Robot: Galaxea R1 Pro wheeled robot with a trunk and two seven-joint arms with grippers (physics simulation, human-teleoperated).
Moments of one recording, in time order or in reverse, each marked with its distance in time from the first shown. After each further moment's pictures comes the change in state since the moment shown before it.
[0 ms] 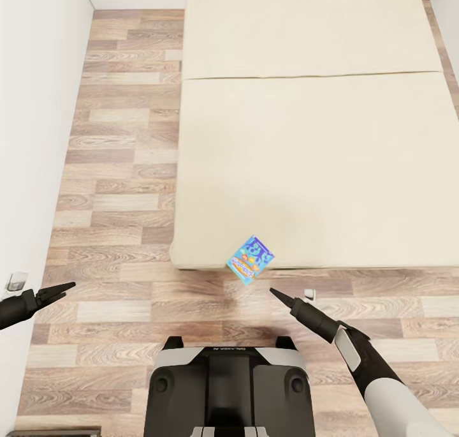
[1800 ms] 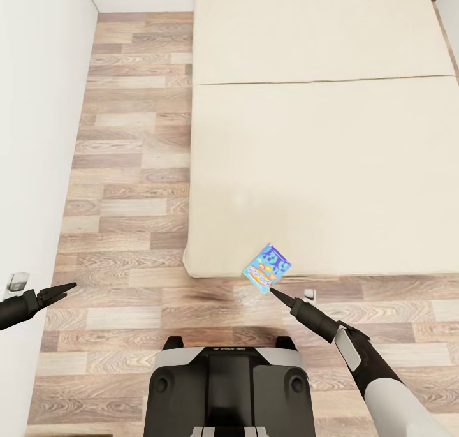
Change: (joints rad) left arm 0.000 -0.001 -0.006 0.000 0.000 0.000 0.000; right arm 0.000 0.000 0.000 0.000 -0.003 0.000 -0.001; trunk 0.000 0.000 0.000
